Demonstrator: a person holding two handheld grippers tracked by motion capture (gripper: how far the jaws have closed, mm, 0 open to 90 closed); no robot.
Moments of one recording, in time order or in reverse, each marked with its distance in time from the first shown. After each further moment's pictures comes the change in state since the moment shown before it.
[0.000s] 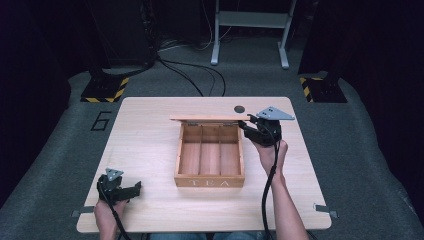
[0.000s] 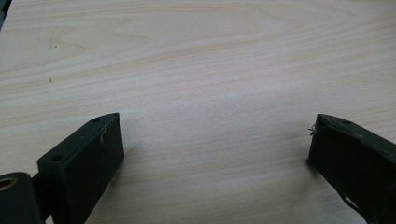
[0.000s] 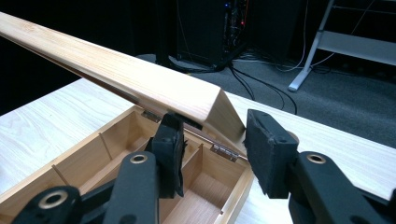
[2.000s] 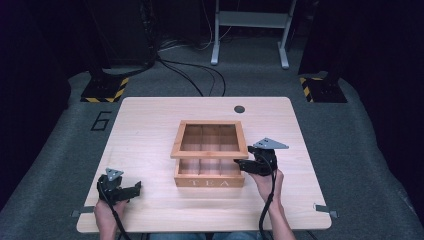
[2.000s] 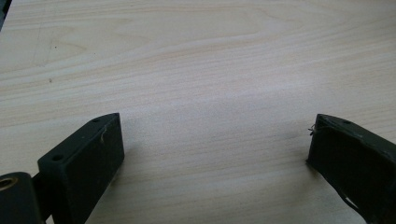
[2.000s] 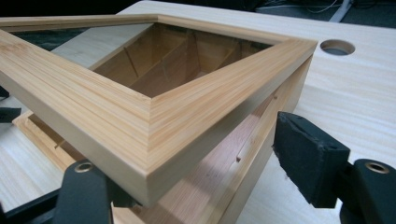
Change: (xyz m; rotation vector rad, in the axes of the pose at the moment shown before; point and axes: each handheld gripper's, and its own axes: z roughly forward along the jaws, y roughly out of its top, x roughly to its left) left arm 0.001 0.000 -0.001 0.007 -0.002 0.009; right arm 0.020 -0.088 -0.003 0.156 0.083 0.121
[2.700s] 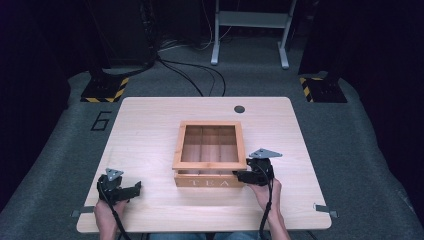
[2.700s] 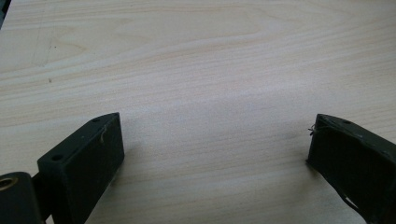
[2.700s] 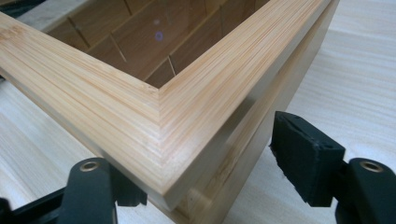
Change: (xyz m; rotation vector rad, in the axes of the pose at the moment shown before) left arm 0.000 0.000 0.000 0.001 -0.001 -0.001; right arm 0.005 -0.032 0.011 0.129 0.004 0.011
